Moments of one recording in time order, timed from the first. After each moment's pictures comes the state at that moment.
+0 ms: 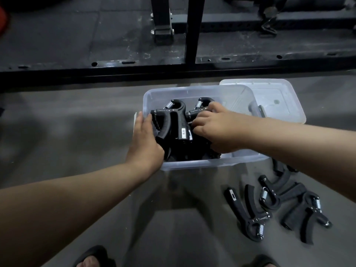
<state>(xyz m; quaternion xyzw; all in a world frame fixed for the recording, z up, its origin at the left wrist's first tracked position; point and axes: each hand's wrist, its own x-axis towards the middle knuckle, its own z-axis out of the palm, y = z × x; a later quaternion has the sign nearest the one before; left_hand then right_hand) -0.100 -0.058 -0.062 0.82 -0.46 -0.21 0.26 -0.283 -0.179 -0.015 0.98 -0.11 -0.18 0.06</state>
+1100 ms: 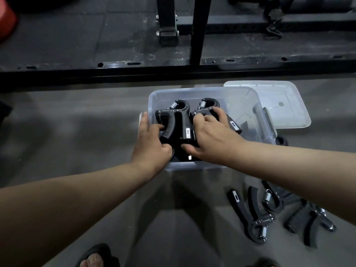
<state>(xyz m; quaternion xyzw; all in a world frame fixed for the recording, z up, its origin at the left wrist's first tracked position) -0.100 -0.054 -0.058 0.81 -0.47 -0.22 0.27 -0.260 -0.142 -0.038 0.94 -0.34 -0.02 0.00</state>
